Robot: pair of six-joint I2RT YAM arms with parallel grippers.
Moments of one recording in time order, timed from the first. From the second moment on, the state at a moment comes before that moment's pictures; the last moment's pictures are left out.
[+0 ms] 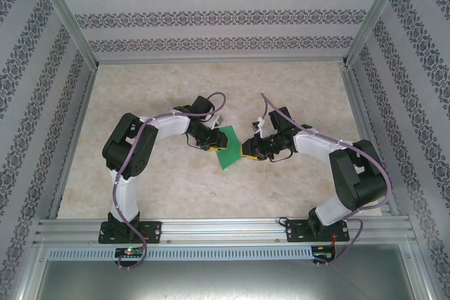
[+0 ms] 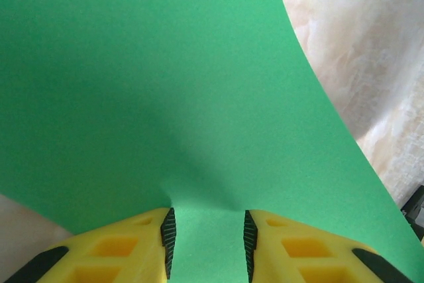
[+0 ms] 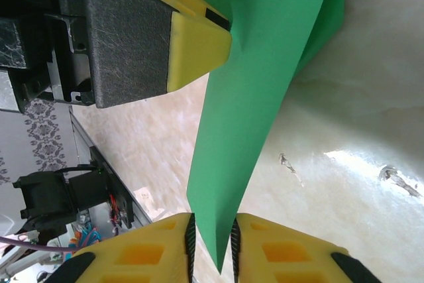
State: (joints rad) left arm -0.50 2.00 1.26 -0.50 0.60 -0.48; right arm 0.36 1.57 0.78 -0.32 -0.84 0.53
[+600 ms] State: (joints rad) left arm -0.50 2.02 1.28 -0.52 0.58 -0.47; right arm 0.36 1.64 0.78 -0.33 -0.82 0.53
